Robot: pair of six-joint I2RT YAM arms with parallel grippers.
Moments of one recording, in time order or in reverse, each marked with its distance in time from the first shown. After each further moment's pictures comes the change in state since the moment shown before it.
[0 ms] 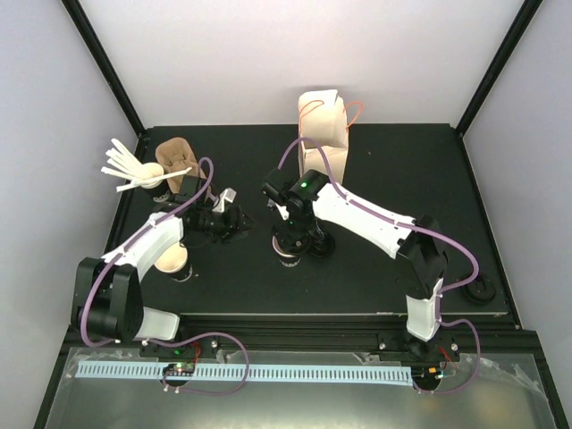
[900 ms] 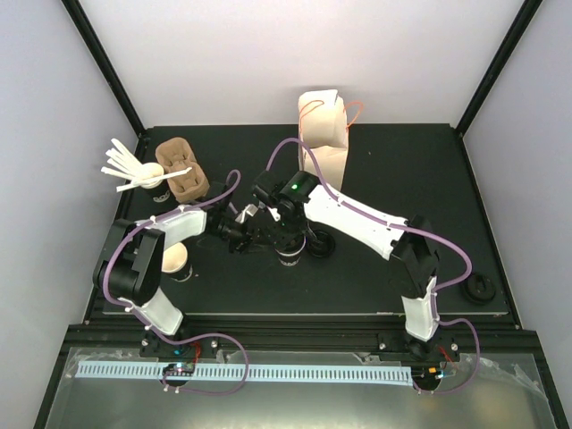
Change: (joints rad) left arm -0.112 0.268 0.010 0.045 0.141 -0.035; right arm 0.045 0.047 0.086 -0.023 0.050 -0.034
